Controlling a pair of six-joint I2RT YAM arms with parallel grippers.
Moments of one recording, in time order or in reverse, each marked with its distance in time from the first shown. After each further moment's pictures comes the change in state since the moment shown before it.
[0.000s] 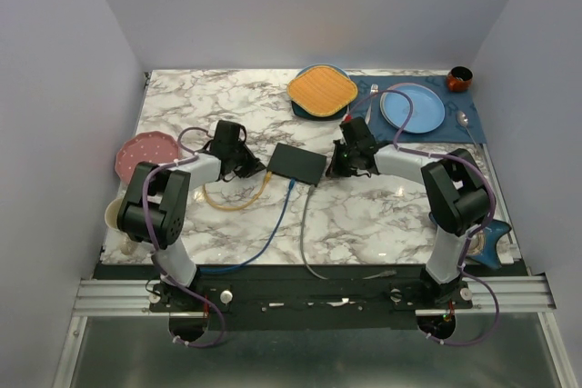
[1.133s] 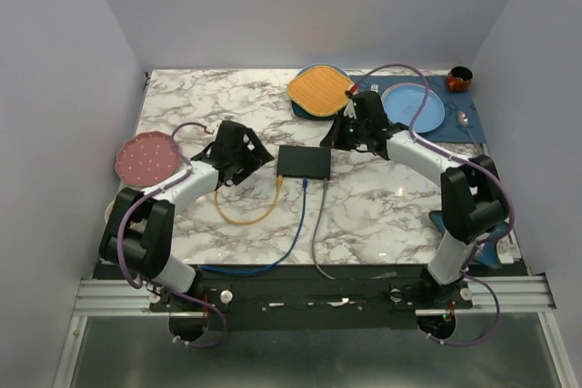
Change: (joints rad) left arm -0.090 -0.186 -0.011 -0.147 -0.197 0.029; right arm -0.047 -0.106 0.142 -0.022 -0.106 -0.035
